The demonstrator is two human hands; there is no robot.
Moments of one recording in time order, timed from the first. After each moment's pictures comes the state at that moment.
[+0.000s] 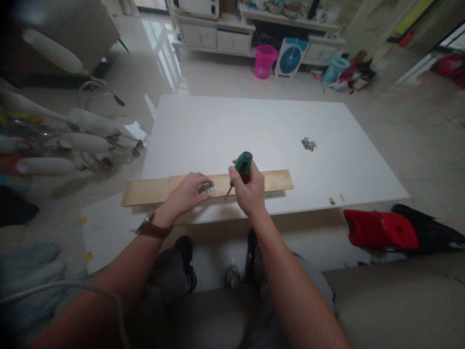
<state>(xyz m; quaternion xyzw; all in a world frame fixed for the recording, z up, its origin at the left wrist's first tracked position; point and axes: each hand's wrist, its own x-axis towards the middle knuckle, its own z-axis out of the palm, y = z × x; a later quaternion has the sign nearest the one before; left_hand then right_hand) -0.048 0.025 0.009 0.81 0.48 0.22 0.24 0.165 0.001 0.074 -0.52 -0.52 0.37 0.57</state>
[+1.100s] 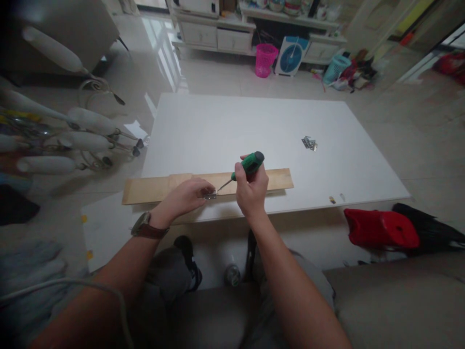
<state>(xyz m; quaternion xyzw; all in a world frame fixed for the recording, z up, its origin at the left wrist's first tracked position) -0.053 0.014 0.020 0.85 0.42 0.19 0.27 0.159 -0.002 0.067 -0.51 -0.49 0.30 0.64</state>
